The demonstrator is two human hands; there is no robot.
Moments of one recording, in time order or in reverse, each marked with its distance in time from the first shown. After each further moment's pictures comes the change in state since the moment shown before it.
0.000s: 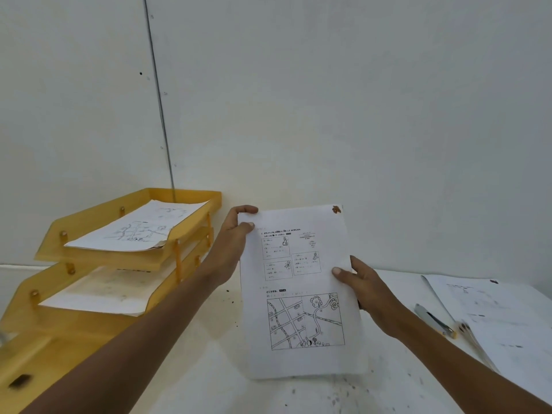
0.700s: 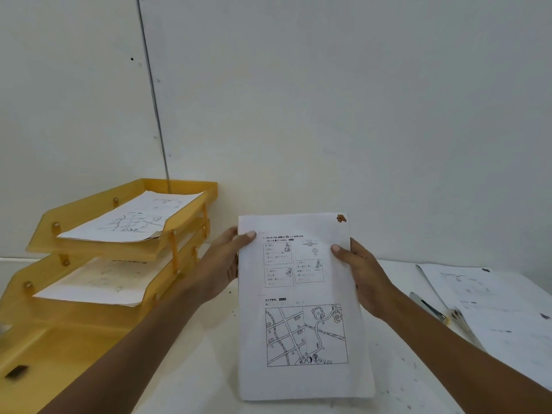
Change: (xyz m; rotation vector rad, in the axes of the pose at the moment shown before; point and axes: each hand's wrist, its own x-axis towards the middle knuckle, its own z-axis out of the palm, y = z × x) left_hand -0.032 -0.021 -0.018 -0.178 -0.181 -0.204; right_hand 0.010 -0.008 0.010 0.336 0.087 0.034
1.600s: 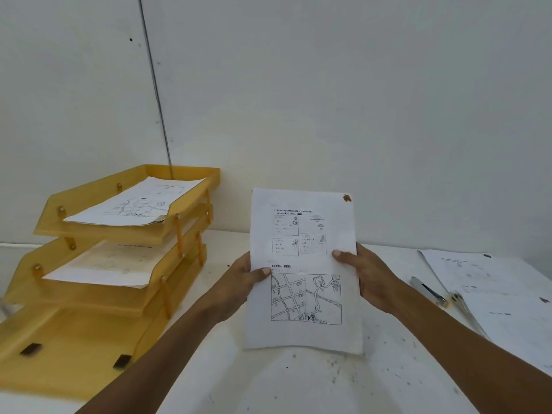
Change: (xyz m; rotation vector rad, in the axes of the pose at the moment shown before) left_hand -0.028 -0.059 0.006 0.164 -0.144 -0.109; right_hand -0.011 0.017 -0.015 -0.031 -0.055 0.146
